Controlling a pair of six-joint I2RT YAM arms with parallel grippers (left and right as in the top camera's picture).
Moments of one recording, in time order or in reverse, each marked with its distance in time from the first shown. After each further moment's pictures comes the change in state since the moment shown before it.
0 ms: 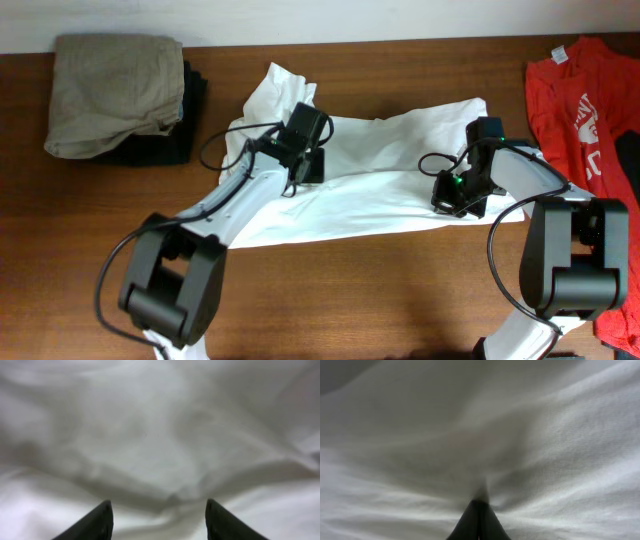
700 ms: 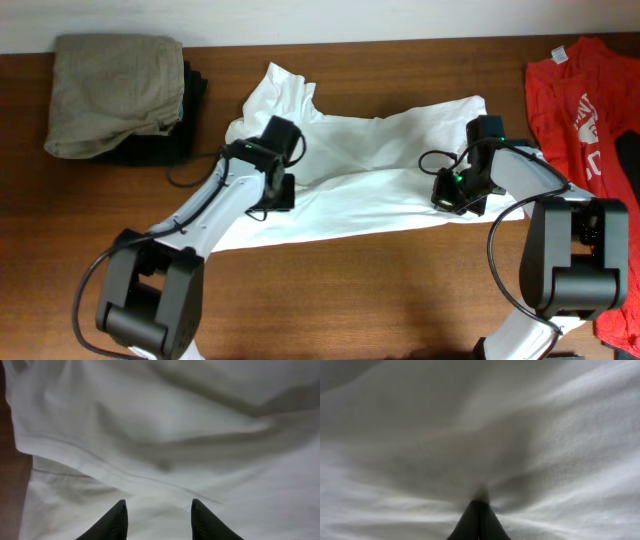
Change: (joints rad) left arm 0.089 -0.077 -0.121 -0.228 0.037 0.006; right arm 0.000 0.000 0.000 0.021 0.006 0.000
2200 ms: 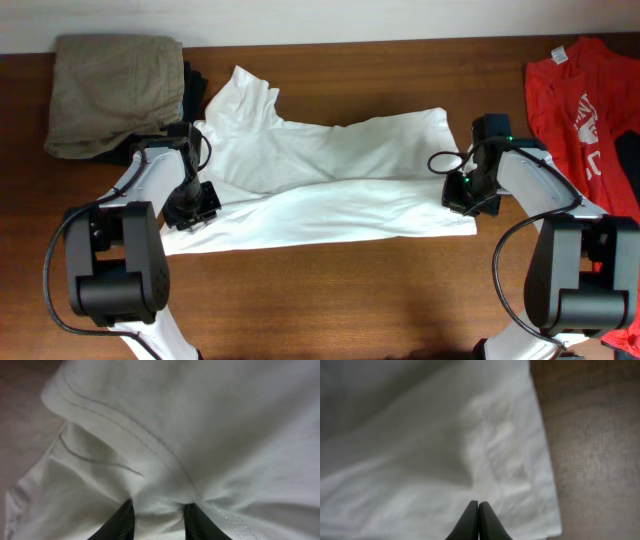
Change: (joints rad) left arm 0.430 0.127 -0.027 -0.120 -0.010 -0.003; right arm 0.000 -0.084 -0.003 -0.057 0.152 -0.013
